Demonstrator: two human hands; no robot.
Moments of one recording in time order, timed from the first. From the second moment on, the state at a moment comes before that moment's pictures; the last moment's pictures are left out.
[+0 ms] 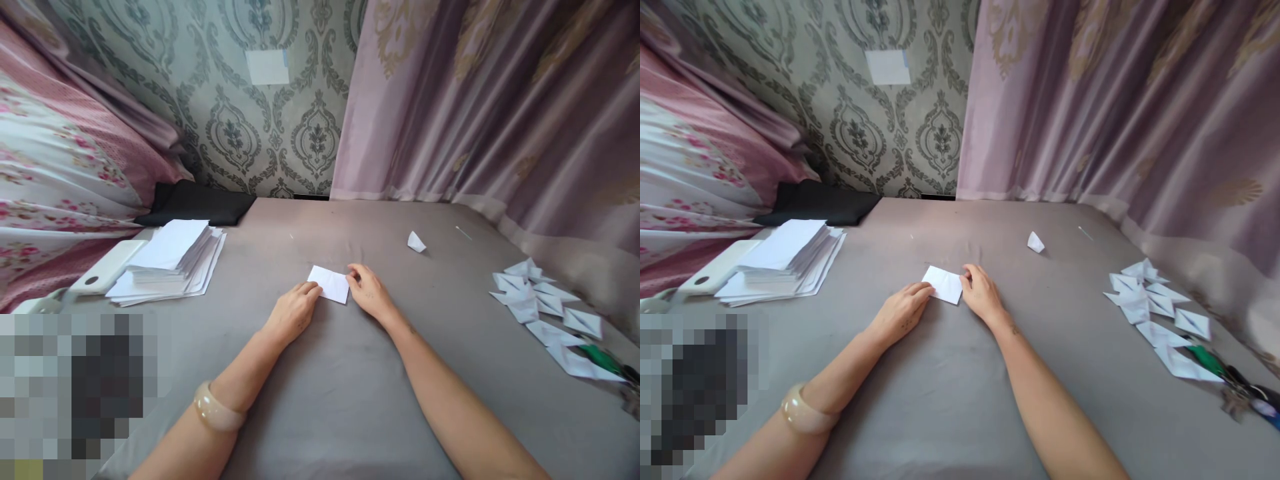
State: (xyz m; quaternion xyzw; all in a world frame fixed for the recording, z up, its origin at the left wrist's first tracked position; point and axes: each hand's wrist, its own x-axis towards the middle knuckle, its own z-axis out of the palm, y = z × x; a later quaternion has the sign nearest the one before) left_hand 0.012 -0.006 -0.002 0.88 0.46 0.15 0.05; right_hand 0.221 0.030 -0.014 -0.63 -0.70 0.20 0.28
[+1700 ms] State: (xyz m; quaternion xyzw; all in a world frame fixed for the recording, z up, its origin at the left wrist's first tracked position) left_hand -0.009 -0.001 -0.009 0.87 0.41 0.22 0.15; right_hand 0.187 -0.016 0.017 -0.58 -0.46 0.58 0.35
